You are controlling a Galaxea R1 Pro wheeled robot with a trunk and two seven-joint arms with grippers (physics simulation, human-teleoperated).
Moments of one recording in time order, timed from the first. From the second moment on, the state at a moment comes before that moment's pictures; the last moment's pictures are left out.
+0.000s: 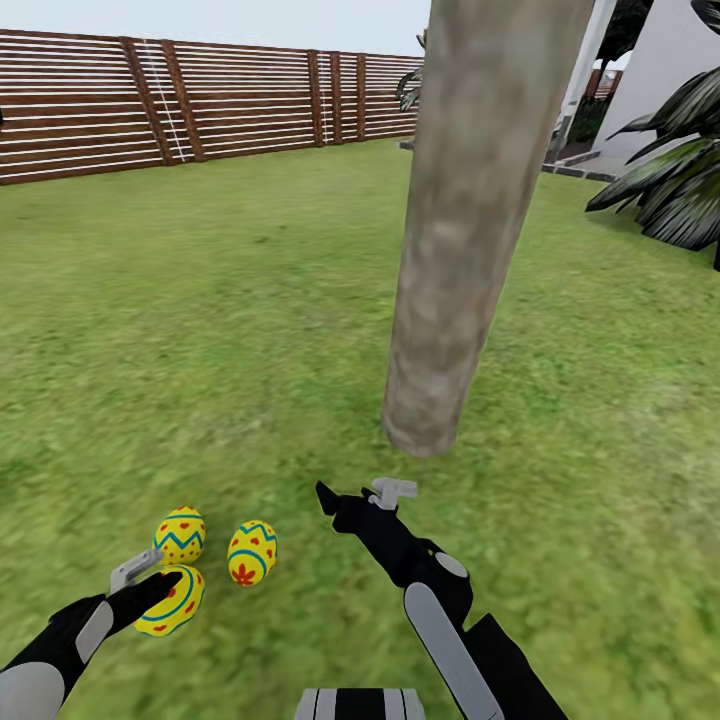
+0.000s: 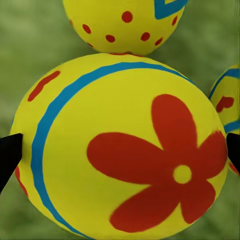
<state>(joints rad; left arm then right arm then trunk) -0.62 0.27 0.43 -0.35 0.17 0.29 -0.20 -0.36 0.10 0.52 -1.52 -0.68 0.34 -0.21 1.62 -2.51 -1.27</state>
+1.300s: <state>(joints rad) -0.62 0.27 0.43 -0.35 0.17 0.29 -0.21 -0.36 0.10 0.52 -1.52 -0.68 0.34 -0.21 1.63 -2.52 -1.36</state>
